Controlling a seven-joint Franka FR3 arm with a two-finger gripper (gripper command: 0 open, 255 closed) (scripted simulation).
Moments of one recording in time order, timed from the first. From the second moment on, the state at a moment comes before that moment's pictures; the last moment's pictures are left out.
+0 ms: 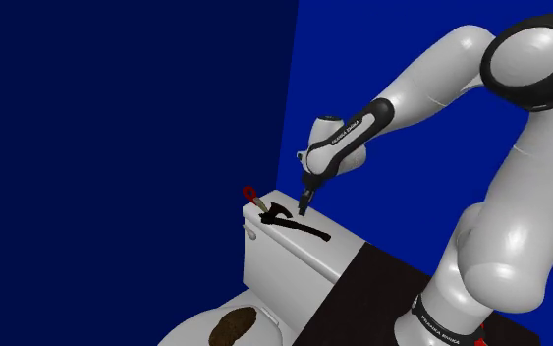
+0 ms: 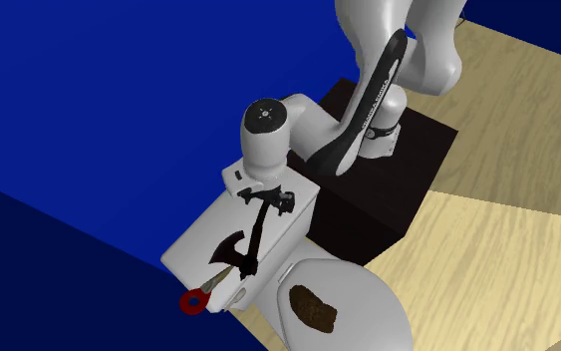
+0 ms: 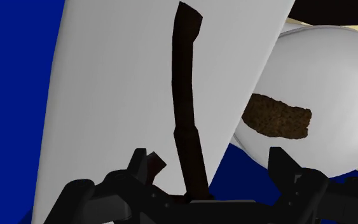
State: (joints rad) arm 0.09 0.01 -0.32 -2.55 0.00 2.62 -0.53
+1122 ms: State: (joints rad) arm 0.01 0.37 -0.21 -2.43 0.25 2.83 -0.77
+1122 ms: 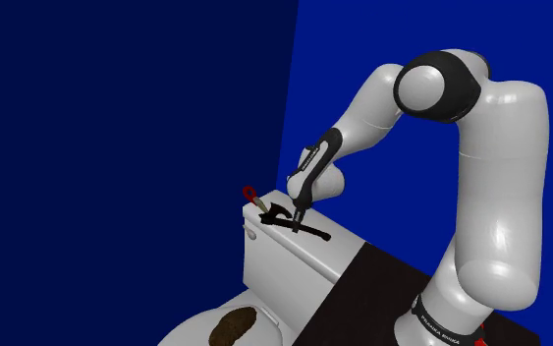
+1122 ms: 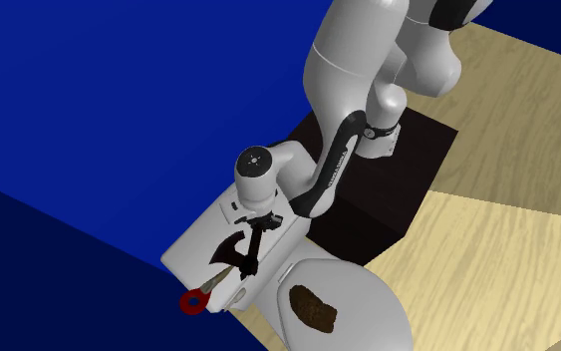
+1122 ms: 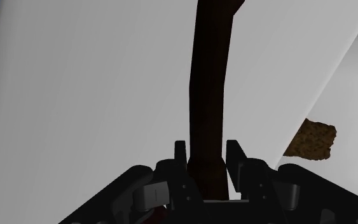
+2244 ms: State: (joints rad) arm 0.06 0.24 -0.28 -2.45 0.16 2.73 -0.71
